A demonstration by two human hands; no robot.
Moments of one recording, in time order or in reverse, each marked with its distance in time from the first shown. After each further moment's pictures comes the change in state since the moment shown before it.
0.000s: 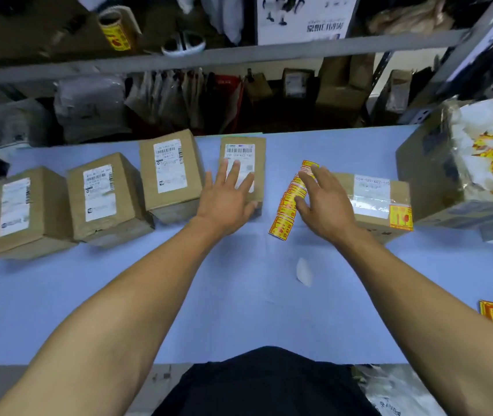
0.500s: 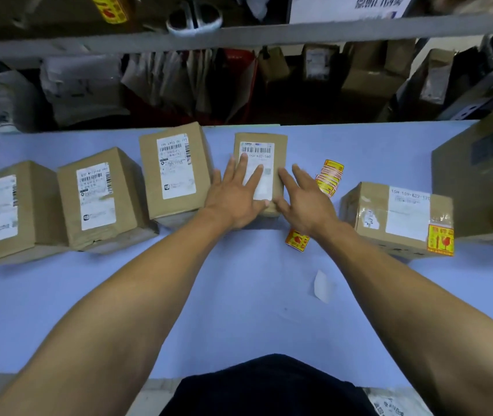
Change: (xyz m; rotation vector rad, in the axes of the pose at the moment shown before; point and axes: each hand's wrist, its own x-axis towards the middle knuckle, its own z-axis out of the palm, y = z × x) left_hand 0.060 -0.038 0.027 -0.122 -0.223 -0.014; right_hand 0.075 -0.035 0.058 0.087 -0.210 0.003
